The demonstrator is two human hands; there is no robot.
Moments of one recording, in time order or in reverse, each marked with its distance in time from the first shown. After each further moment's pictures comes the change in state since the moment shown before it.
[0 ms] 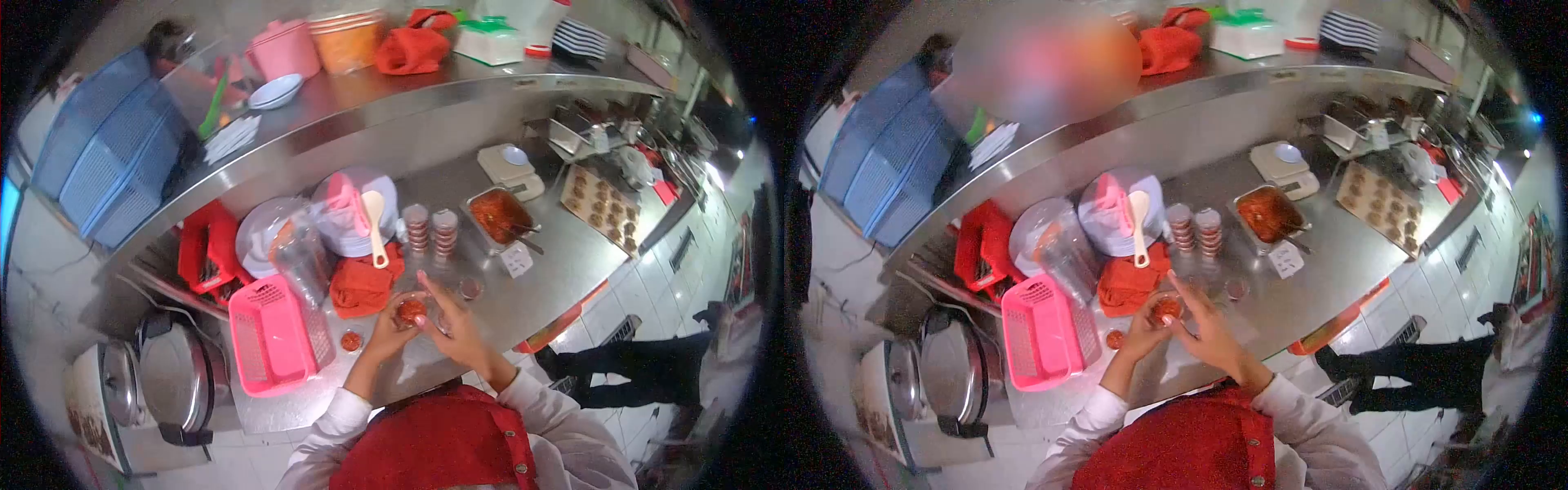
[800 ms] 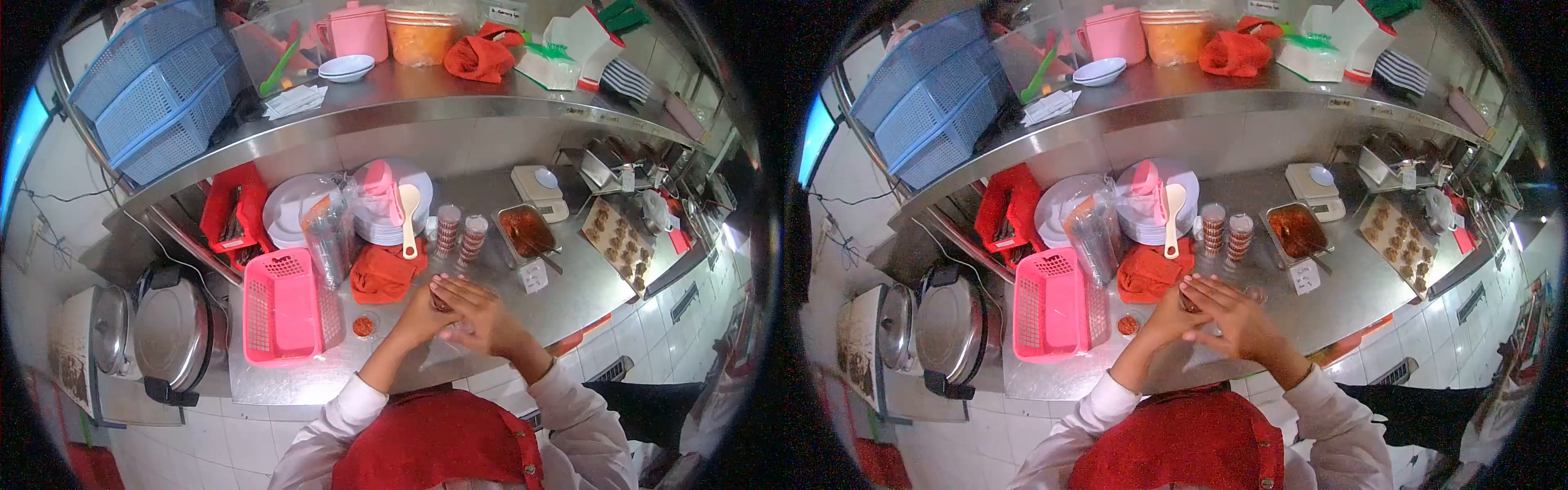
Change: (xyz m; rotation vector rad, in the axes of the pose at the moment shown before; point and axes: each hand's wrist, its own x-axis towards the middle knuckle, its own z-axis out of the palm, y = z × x) left_hand 0.018 0.051 0.019 -0.195 0.088 -0.106; right_hand 0.032 -0.022 -0.035 -0.355 -0.463 -0.353
